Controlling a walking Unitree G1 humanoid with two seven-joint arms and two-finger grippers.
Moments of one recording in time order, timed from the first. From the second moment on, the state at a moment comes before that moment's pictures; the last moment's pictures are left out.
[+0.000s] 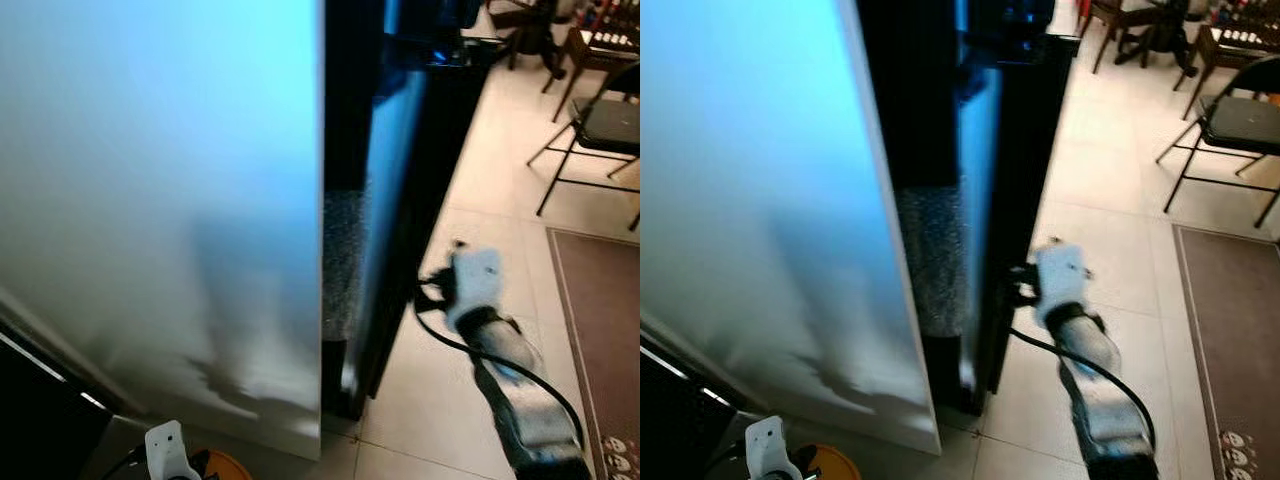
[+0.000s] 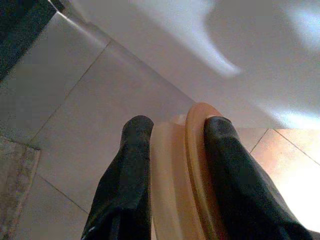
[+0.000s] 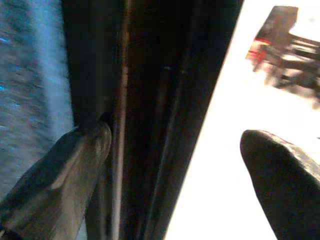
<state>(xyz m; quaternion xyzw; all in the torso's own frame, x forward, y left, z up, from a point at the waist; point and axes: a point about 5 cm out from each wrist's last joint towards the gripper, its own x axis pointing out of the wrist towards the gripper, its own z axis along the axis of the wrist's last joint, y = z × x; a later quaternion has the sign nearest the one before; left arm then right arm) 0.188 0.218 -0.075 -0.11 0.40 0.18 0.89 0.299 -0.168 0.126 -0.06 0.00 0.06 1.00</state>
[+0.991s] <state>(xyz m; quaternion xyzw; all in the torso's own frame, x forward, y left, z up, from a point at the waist) 0.189 0.221 -0.074 -0.09 0.41 0.17 0.89 0.255 -0.182 0.021 -0.03 0.28 0.09 0.96</state>
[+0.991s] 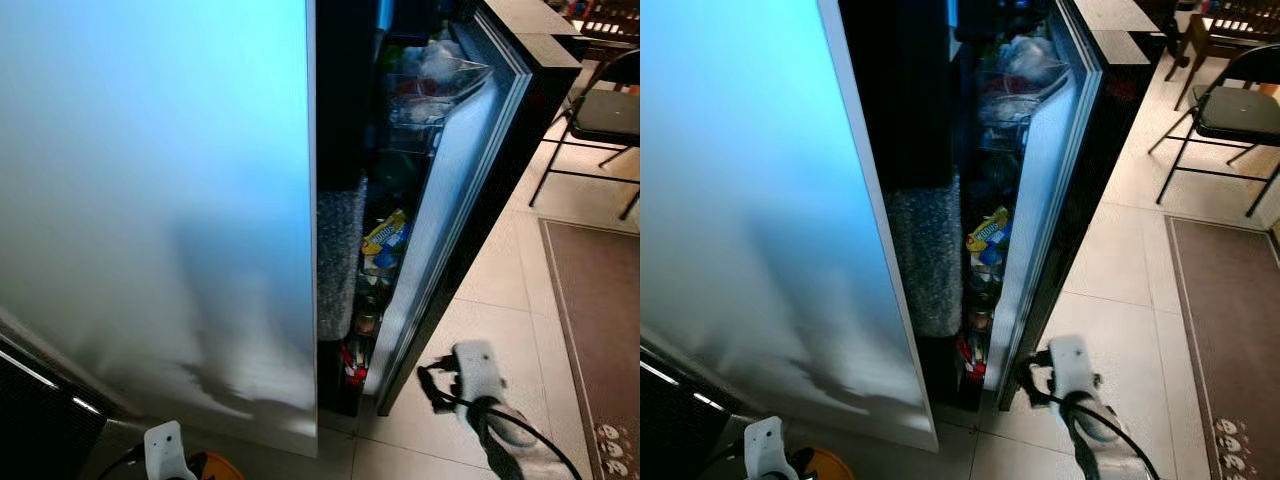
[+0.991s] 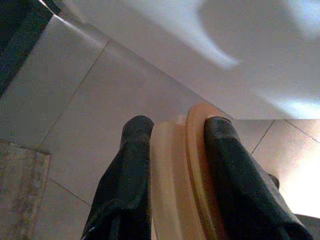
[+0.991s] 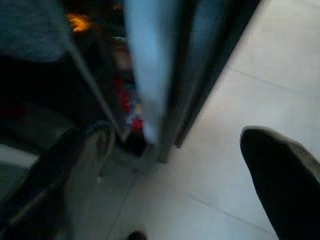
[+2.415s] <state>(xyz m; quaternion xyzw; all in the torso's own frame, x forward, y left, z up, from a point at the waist) 0.191 0.219 -0.074 -0.09 0.40 0.16 0.90 0.298 -0.200 0.063 -0.09 0.11 0.06 0.99</state>
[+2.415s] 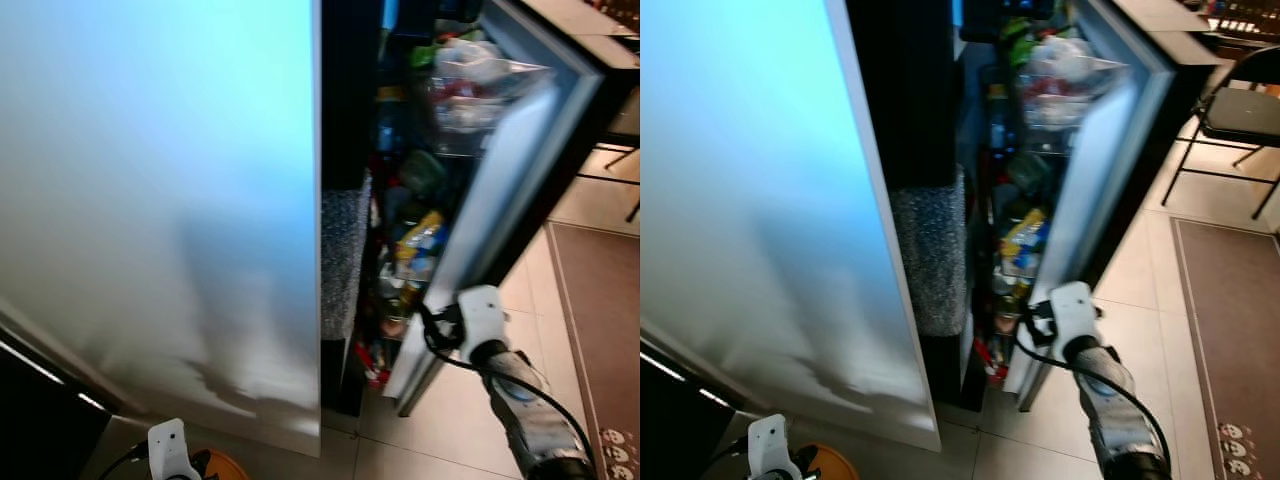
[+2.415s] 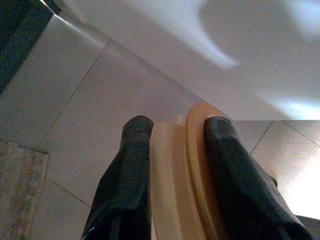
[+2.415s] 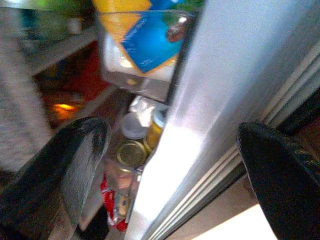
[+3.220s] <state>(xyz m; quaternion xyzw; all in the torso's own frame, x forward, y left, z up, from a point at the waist) 0.189 0.221 -0.074 -0.09 0.41 0.16 0.89 0.203 -0.274 -0.034 -0.04 0.32 -0.15 0.93</state>
